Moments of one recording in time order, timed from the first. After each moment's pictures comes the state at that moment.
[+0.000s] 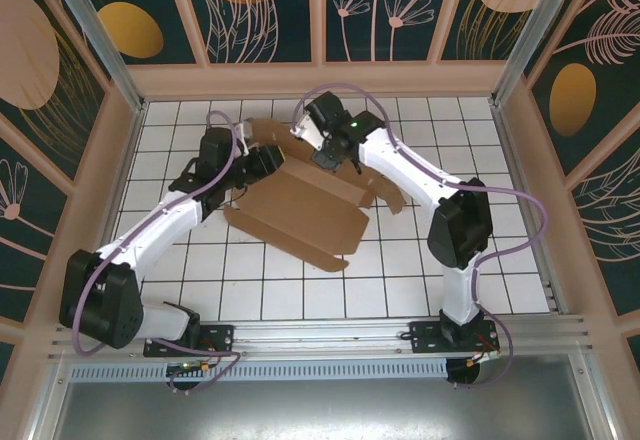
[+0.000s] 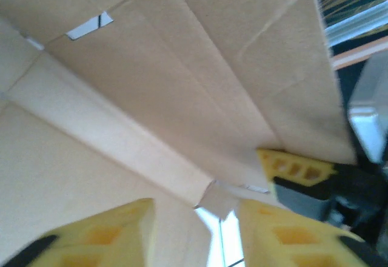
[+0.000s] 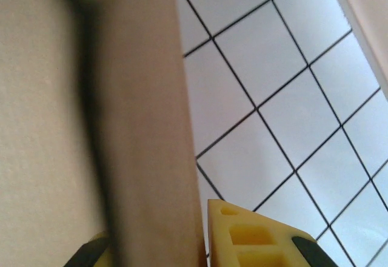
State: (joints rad) left arm -0.37 1.37 0.98 -0.11 0.33 -0.80; right arm 0.71 1.94 1.84 -0.89 0.15 -0.43
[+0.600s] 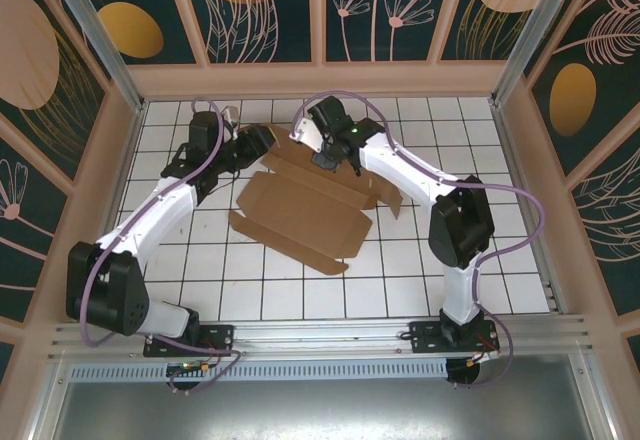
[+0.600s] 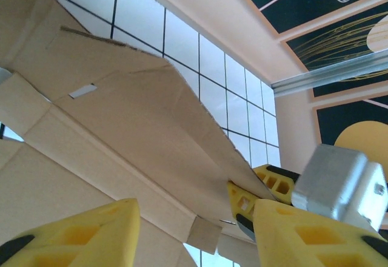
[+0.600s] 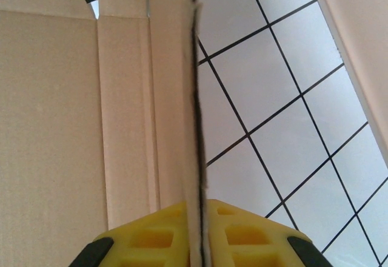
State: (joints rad) left arm -0.29 1.45 1.07 -0.13 0.38 -0.90; right arm 0.71 1.94 1.74 -0.72 0.16 -0.54
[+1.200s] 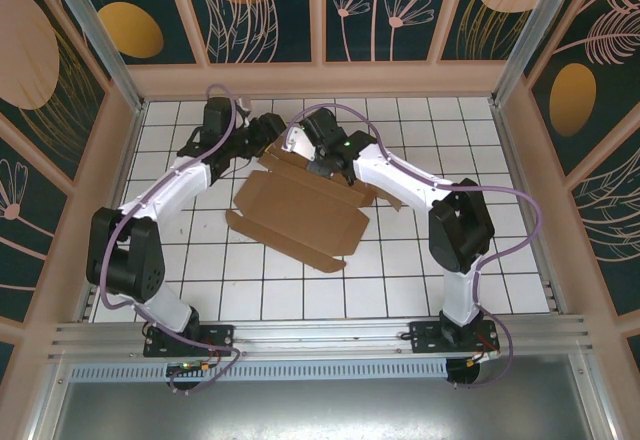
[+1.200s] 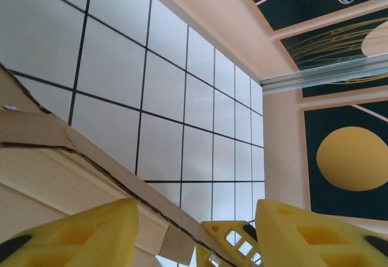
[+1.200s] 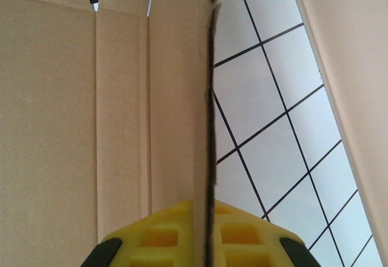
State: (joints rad) left arm -0.29 1.64 1.22 -0.10 0.44 -0.96; right arm 0.76 1.92 1.65 -0.60 0.25 -0.61
